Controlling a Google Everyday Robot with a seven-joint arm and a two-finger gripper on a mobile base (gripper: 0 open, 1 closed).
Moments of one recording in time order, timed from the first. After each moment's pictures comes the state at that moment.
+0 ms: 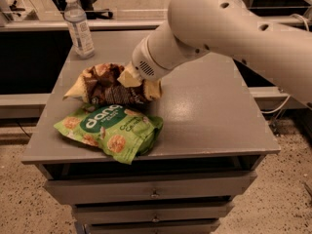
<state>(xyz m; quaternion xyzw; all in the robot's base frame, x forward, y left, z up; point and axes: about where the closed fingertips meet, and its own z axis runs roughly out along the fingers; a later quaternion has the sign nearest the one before) 0.565 0.055 0.910 -0.49 0.78 0.15 0.36</state>
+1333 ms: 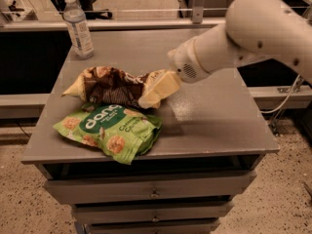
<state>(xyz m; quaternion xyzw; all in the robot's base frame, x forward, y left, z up) 0.567 -0.012 0.899 -0.50 0.75 0.21 0.37</state>
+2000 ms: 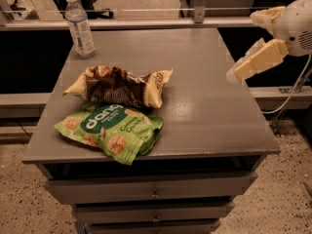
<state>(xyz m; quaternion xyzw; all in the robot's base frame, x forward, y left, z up) 0.537 -0.187 1.002 -0.49 0.74 0.15 0.44</state>
